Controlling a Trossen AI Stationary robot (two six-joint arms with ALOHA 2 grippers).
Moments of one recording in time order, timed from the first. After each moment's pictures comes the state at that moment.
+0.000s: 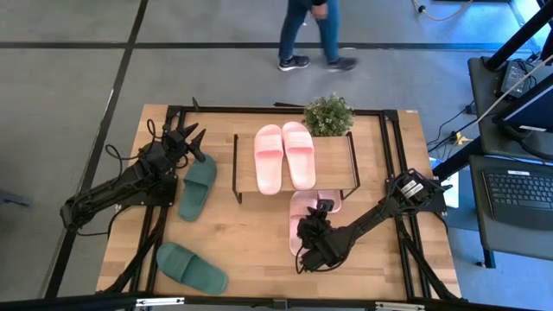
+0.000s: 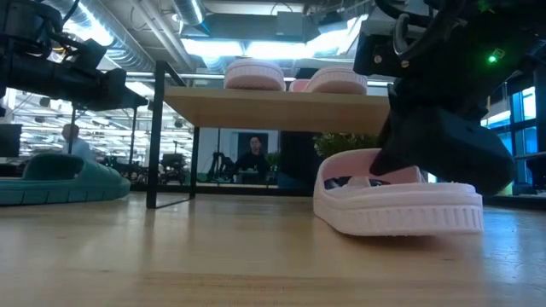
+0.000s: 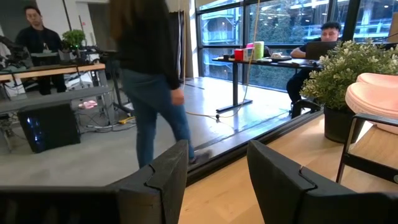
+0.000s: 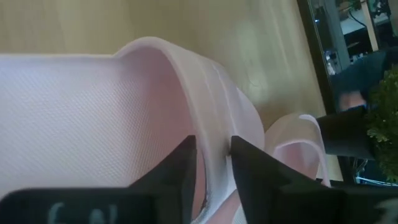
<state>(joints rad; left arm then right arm) 0.57 0.07 0.01 0.06 -0.38 0.04 0.59 2.08 1.36 -0.98 0.89 0.78</state>
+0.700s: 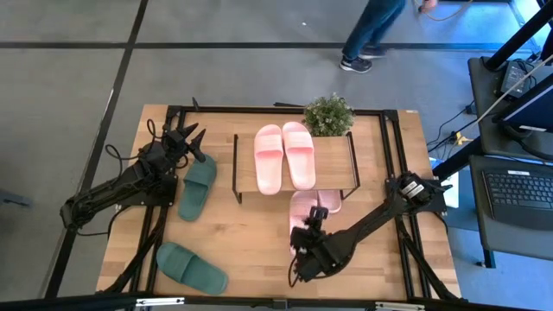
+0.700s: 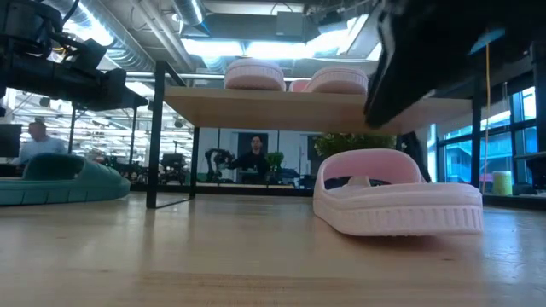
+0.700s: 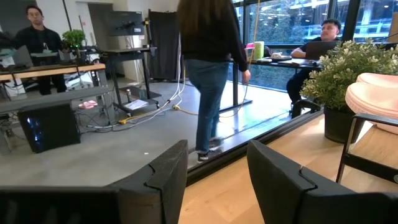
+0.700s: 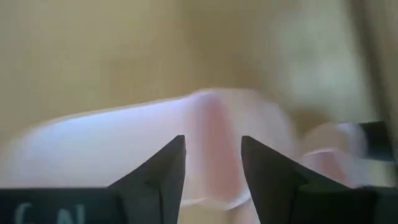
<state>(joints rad) 0.57 0.07 0.01 0.06 -0.38 0.04 0.61 2.08 1.64 -1.11 0.68 0.75</state>
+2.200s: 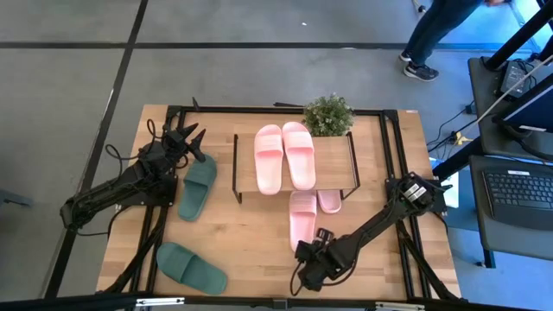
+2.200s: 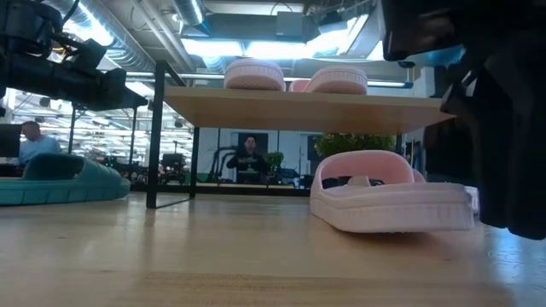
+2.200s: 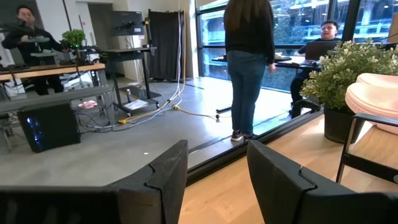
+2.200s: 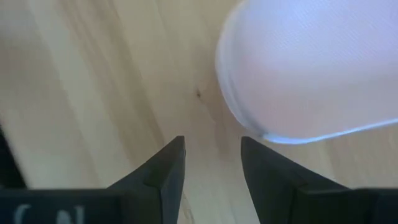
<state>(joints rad) 0.57 0.07 0.01 0.06 -0.38 0.04 0.65 2.08 1.48 -0.79 0.19 0.99</state>
